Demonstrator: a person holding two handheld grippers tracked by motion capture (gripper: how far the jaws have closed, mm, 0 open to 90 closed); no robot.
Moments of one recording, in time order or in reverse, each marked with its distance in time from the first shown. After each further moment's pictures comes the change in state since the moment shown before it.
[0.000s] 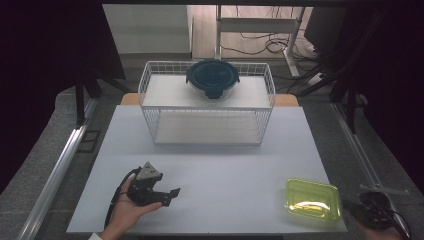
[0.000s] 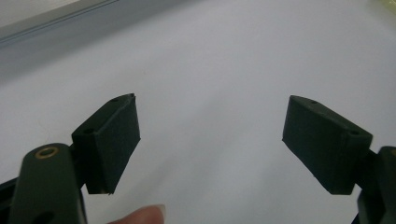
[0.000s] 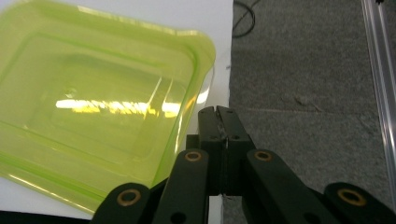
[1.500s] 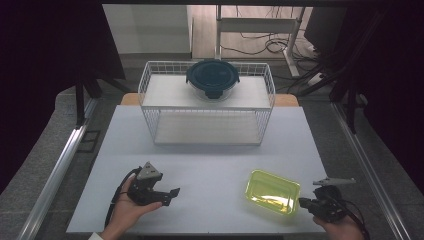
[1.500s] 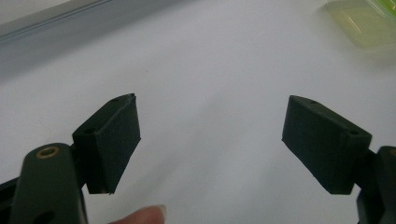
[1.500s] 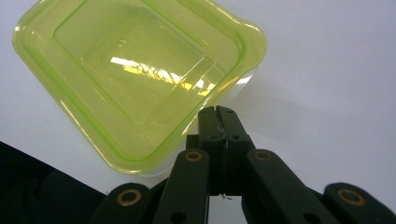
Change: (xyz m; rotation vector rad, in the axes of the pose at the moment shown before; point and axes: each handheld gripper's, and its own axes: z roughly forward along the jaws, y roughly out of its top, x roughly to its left) left arm 0.001 0.000 0.003 0.007 0.003 0.002; right arm 0.092 0.022 0.020 0.053 0.244 -0.163
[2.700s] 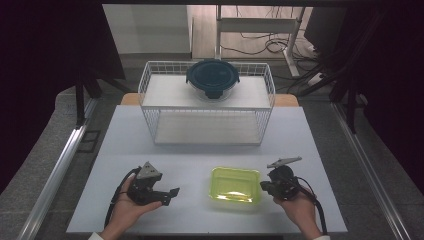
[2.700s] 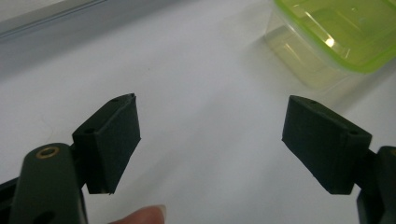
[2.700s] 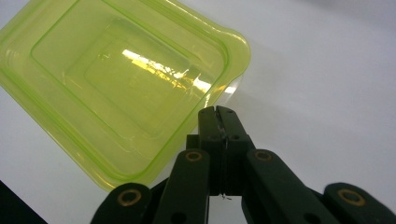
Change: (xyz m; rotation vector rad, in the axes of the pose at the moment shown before) left arm 0.003 -0.001 0.000 0.005 0.002 -0.006; right arm 0.071 0.067 0.057 0.019 0.077 -0.180
